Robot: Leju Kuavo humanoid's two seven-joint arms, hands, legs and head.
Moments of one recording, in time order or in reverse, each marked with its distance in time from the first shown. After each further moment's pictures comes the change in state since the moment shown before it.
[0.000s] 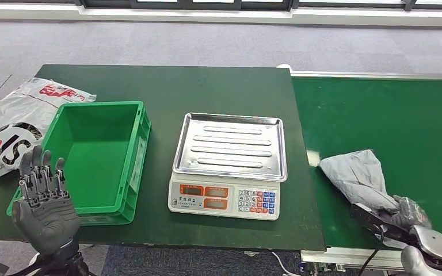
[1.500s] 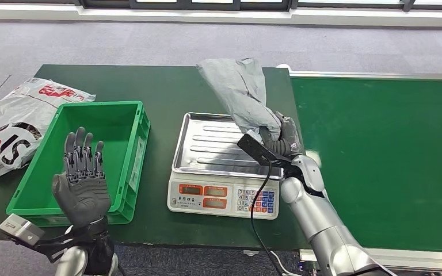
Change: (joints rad) left arm -0.175 0.002 -0.074 0.206 0.066 -0.077 0.015; right arm -0.441 0.563 0.259 0.229 -0.232 -0.382 -0.268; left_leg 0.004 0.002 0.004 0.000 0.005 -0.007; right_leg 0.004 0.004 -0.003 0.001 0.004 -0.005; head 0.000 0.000
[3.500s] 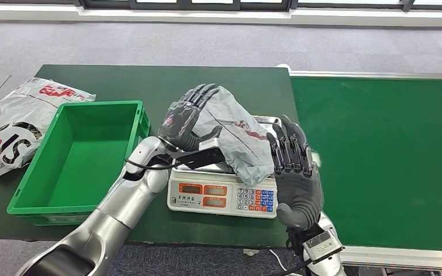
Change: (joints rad) left arm -0.778 0.046 -0.429 0.847 -1.099 0.408 0.274; right arm 0.522 -0.032 0.071 -0.918 -0.672 0.331 -0.526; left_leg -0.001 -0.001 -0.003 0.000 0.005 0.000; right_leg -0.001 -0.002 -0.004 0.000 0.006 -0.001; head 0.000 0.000
